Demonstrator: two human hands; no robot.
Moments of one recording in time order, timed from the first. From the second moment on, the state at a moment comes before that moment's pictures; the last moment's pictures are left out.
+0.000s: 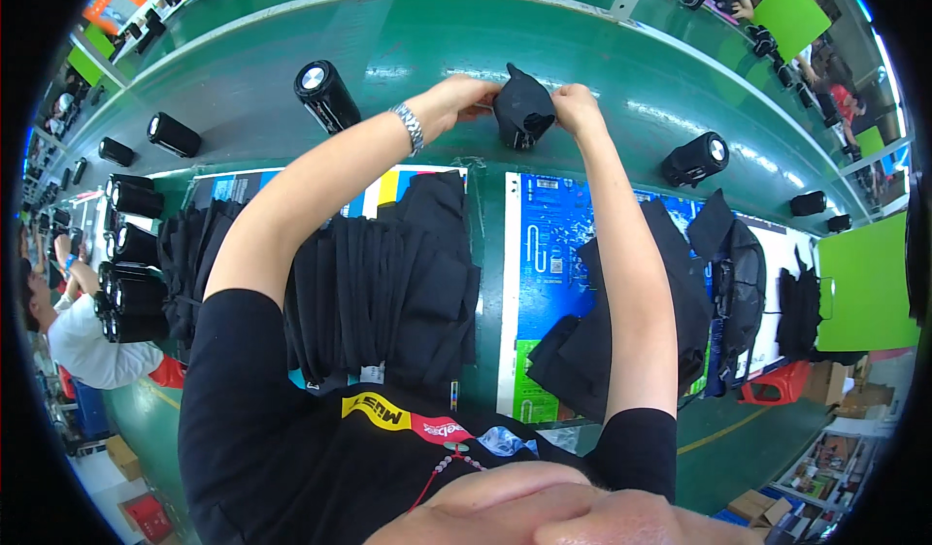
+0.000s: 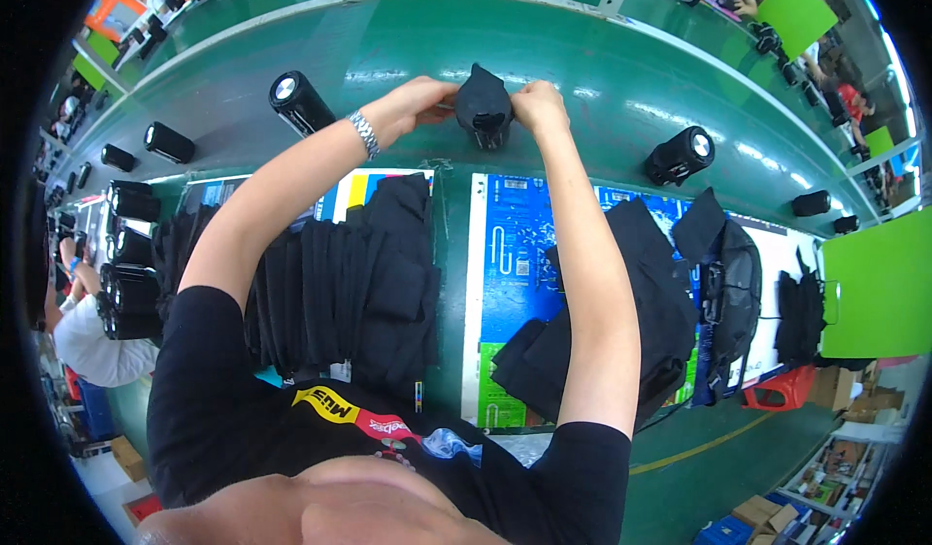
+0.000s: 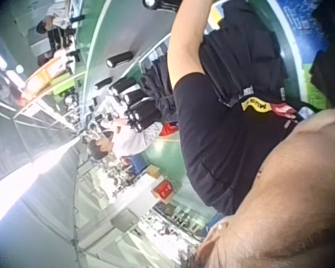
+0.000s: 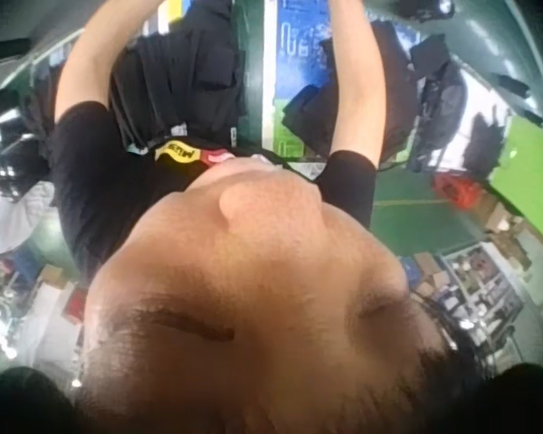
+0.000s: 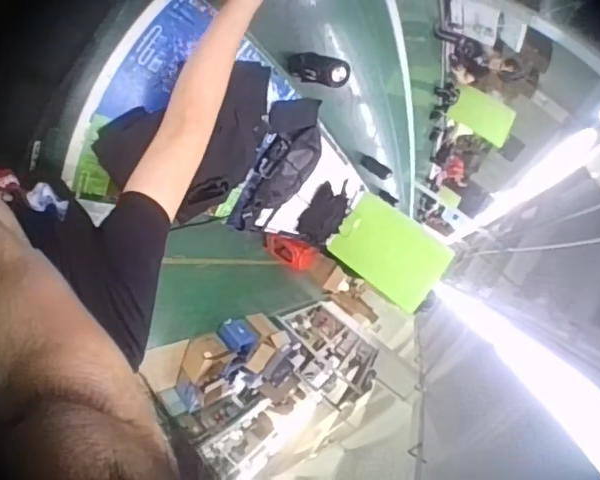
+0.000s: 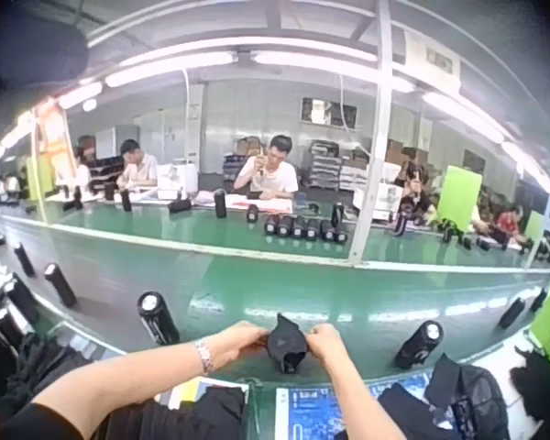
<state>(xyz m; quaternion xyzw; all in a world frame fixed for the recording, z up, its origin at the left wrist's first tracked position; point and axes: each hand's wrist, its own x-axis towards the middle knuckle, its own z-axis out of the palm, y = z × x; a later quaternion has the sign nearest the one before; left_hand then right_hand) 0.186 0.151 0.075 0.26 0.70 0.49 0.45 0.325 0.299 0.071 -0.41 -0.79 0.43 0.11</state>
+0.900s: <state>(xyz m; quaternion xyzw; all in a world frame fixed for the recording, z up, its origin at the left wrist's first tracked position) 0.211 0.239 -0.021 0.47 0.80 0.37 -0.07 0.369 0.308 0.050 -0.49 -0.85 0.17 0.13</state>
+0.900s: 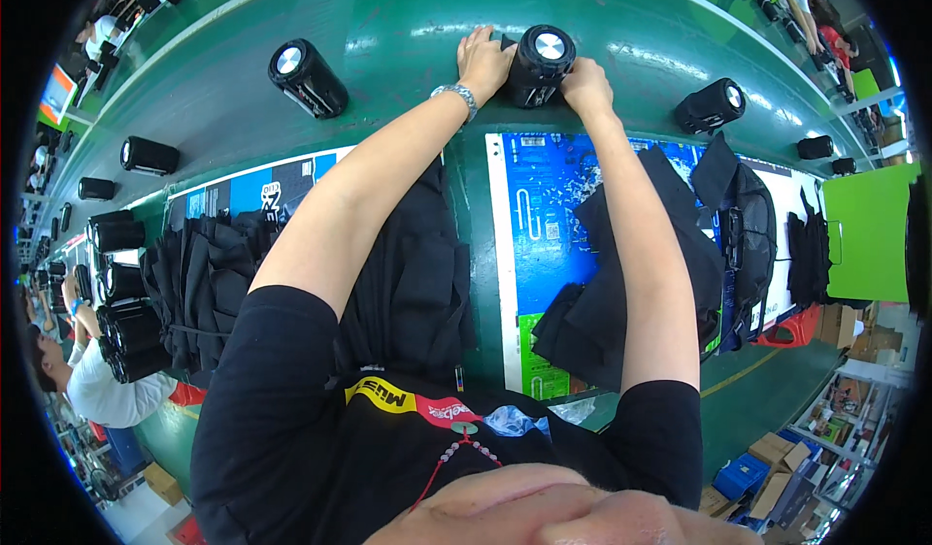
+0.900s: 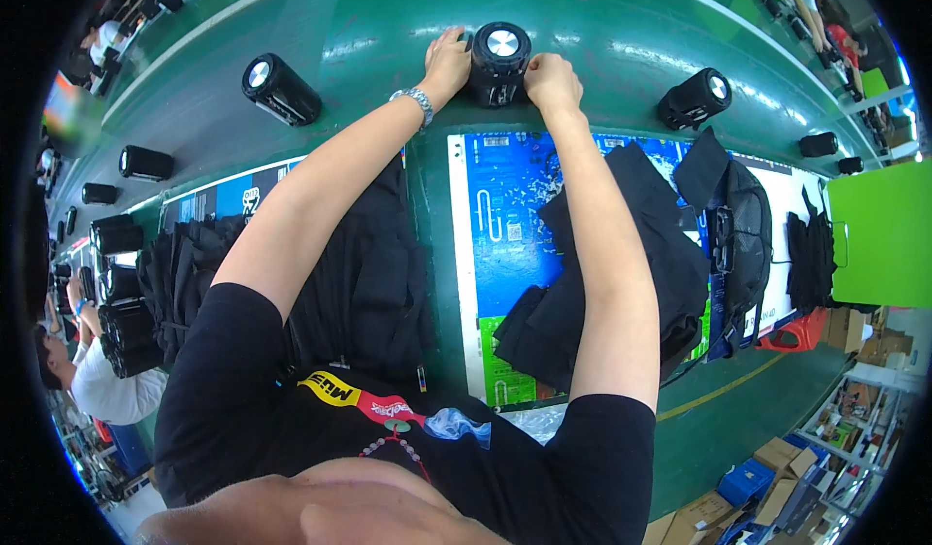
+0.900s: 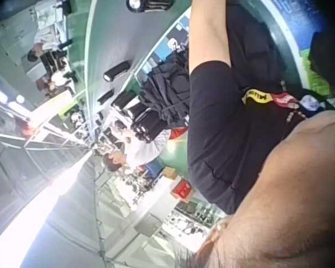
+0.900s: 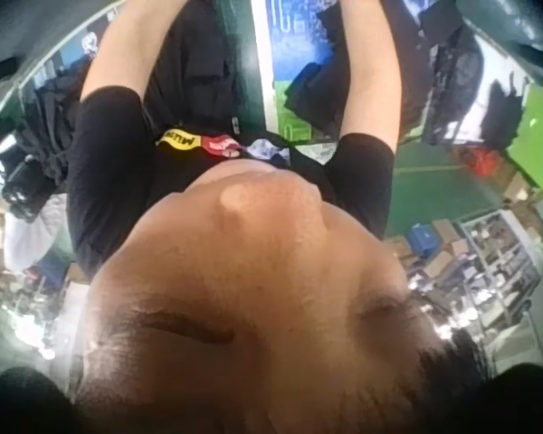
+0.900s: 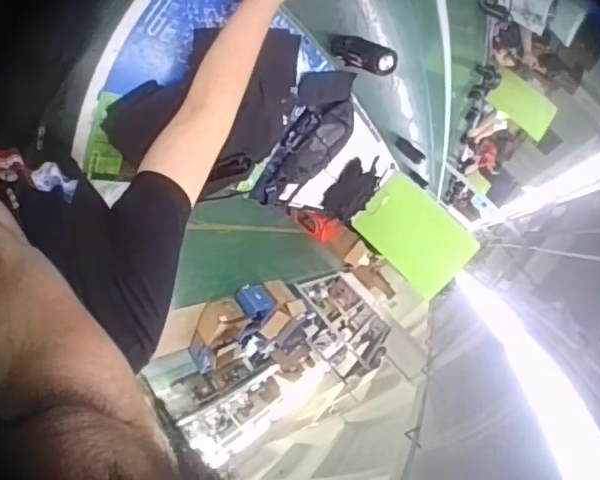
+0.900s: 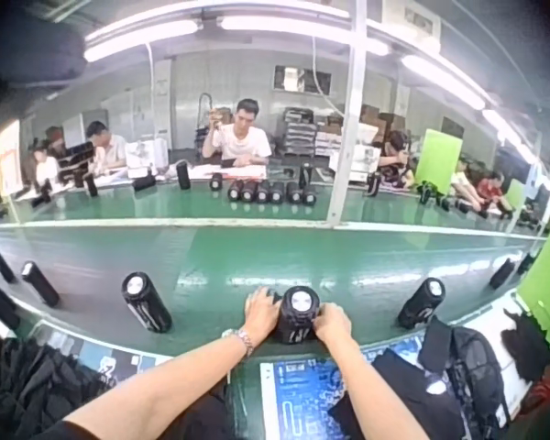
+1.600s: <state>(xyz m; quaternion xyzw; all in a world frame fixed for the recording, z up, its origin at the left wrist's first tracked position) 0.259 0.171 0.086 0.36 0.55 0.68 0.33 0.376 0.257 0.076 -0.21 -0.42 0.76 0.44</state>
